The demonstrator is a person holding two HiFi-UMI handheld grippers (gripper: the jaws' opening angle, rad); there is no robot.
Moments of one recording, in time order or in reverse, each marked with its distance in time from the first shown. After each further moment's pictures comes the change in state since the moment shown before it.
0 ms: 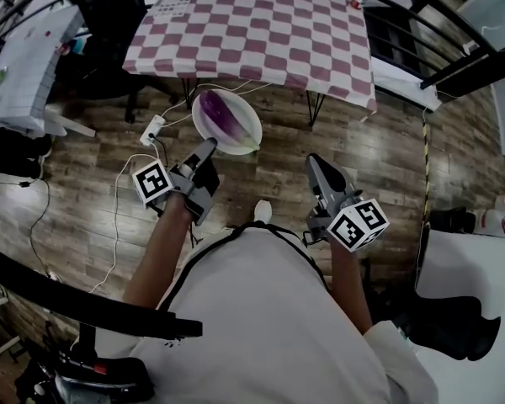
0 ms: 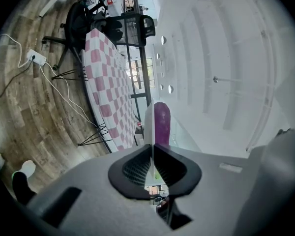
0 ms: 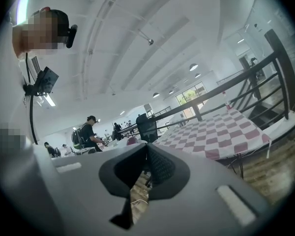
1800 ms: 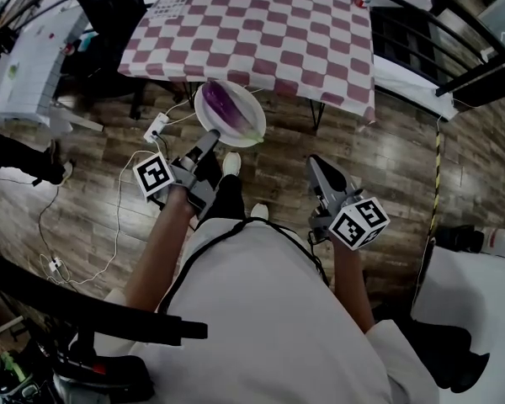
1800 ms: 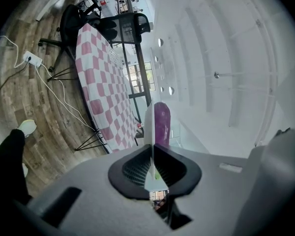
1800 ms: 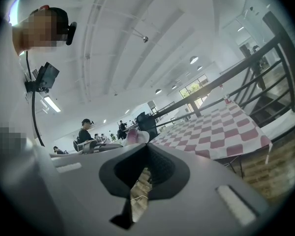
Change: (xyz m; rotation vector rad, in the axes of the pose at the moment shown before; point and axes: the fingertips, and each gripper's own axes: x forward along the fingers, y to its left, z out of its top) left arm 0.115 -0.005 -0.040 0.056 -0.055 0.039; right arm -0.022 -0.123 0.022 0.053 0.046 0.081
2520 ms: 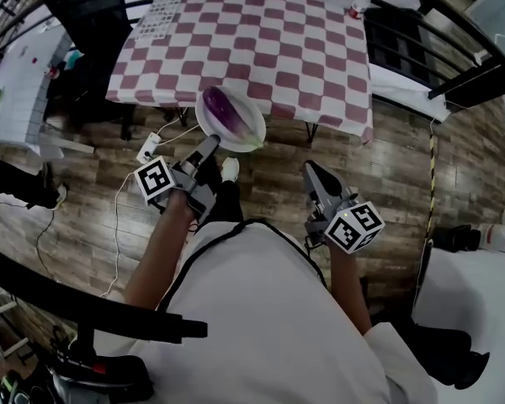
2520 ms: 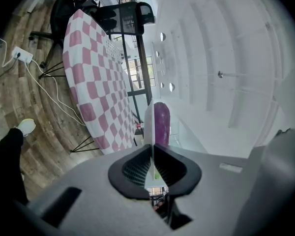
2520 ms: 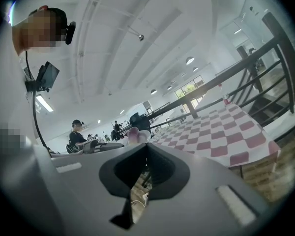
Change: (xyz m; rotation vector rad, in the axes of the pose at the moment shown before) left arm 0.066 0.019 0.067 -0.027 0.065 -0.024; right arm 0.075 -0.037 0.019 0.006 -0.012 -0.060
